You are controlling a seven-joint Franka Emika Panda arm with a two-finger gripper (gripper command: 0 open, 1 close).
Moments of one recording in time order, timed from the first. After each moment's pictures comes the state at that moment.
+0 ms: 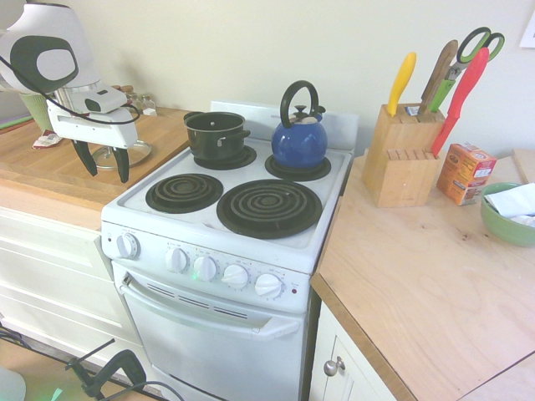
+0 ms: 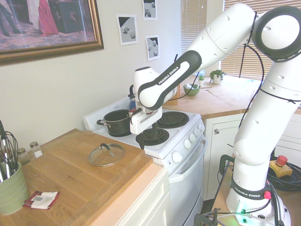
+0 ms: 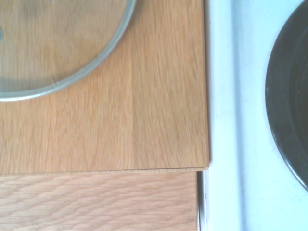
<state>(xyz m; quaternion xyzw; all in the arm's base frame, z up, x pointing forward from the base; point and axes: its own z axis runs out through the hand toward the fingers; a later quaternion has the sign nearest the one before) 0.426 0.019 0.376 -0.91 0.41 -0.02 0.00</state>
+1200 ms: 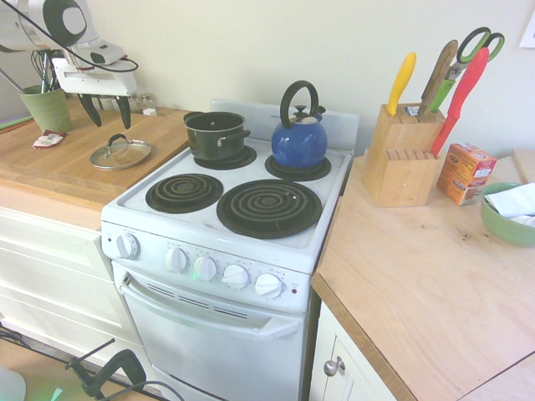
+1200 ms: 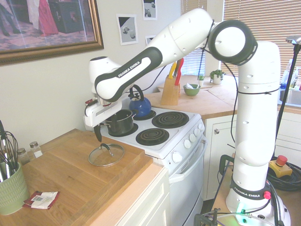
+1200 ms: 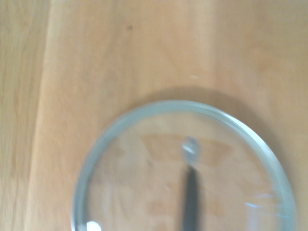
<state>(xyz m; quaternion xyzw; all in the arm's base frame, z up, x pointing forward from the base) 0.583 0.135 0.420 -0.93 0.37 -0.06 0.01</state>
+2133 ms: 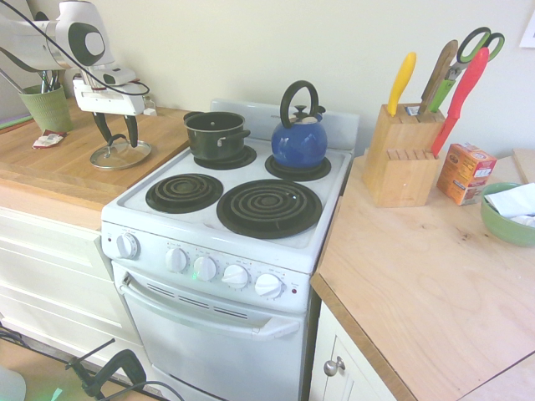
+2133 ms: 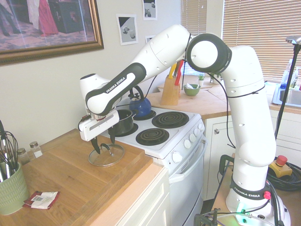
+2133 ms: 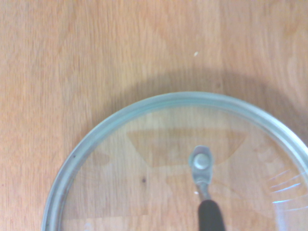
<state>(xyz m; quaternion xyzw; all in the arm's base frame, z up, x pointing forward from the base) 0.606 0.134 0.372 -0.91 0.41 -0.02 -0.02</state>
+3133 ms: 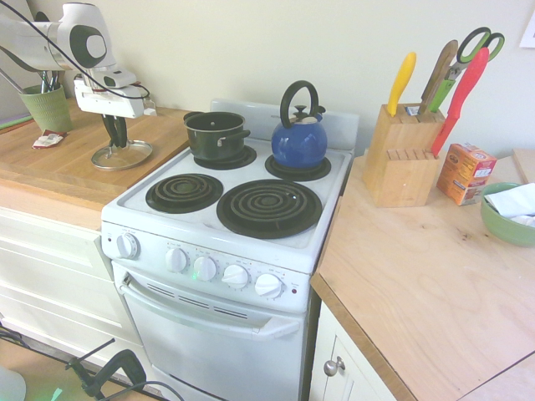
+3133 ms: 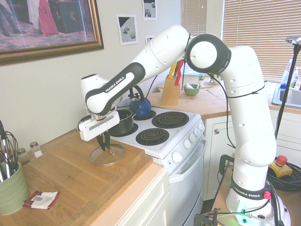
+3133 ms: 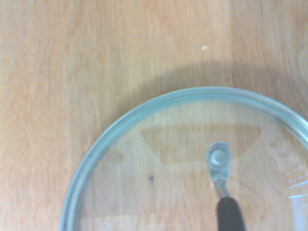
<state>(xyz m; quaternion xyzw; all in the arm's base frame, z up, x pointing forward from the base) 0.606 0.130 0.372 -0.90 0.43 -0.01 -0.01</state>
